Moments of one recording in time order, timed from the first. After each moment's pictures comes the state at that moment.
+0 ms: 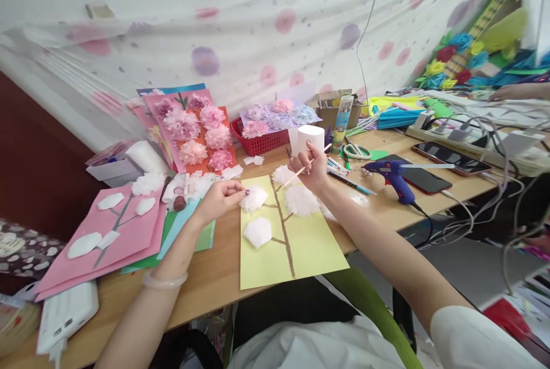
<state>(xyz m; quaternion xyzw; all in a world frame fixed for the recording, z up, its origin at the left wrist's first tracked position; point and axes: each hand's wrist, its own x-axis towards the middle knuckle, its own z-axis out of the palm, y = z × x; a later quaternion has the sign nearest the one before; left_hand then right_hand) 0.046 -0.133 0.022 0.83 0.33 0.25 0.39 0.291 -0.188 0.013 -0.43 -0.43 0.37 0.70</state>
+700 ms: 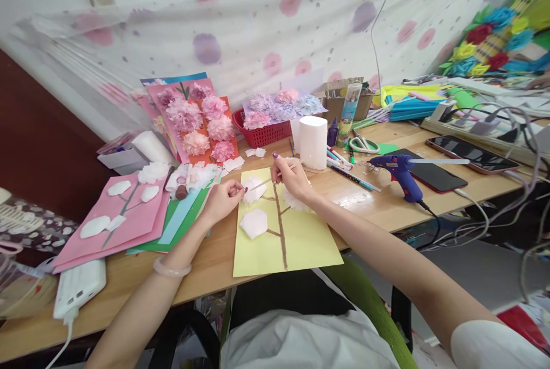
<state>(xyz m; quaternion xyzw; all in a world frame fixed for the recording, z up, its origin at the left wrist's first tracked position) 0.048 -0.138 -0.017 0.85 0.41 0.25 0.20 0.253 -0.197 -0.014 -0.46 -0.56 0.28 0.63</state>
